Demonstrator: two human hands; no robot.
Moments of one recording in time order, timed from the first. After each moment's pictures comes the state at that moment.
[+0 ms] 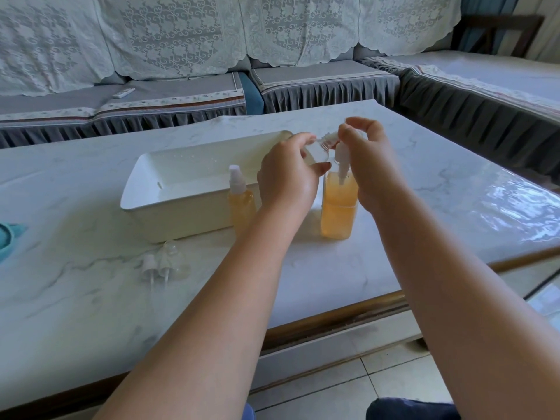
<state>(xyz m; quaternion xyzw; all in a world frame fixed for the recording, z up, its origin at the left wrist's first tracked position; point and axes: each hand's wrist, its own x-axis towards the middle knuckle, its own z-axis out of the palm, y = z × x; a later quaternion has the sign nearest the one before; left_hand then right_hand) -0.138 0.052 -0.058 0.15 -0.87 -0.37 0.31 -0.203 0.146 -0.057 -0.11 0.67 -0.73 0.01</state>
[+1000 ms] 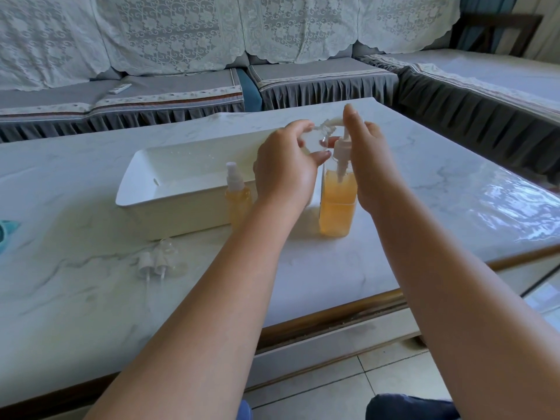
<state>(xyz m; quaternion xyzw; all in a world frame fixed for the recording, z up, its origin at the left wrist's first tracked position) -0.136 0.051 -0.049 0.15 -0.86 -0.37 0.32 -0.207 0.145 -0.060 -0.12 0.67 -0.73 0.03</state>
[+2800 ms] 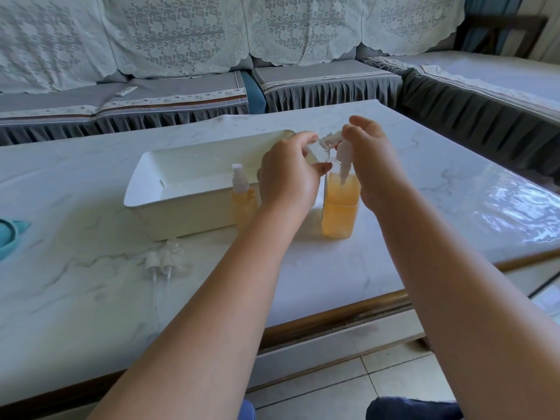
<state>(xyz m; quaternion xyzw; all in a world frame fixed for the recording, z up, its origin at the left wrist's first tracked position) -0.132 0.051 -0.055 0.15 -0.87 -0.35 0.31 -0.209 0.147 -0.056 -0.12 0.69 -0.71 0.02</state>
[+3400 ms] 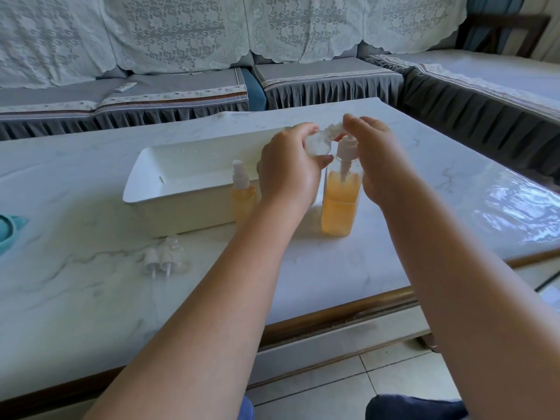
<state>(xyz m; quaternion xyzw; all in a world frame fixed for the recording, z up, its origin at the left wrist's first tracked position) -0.134 0.050 -0.052 0.15 -0.87 -0.35 0.32 -0.214 0.146 -0.052 -0.12 0.69 -0.71 0.05</state>
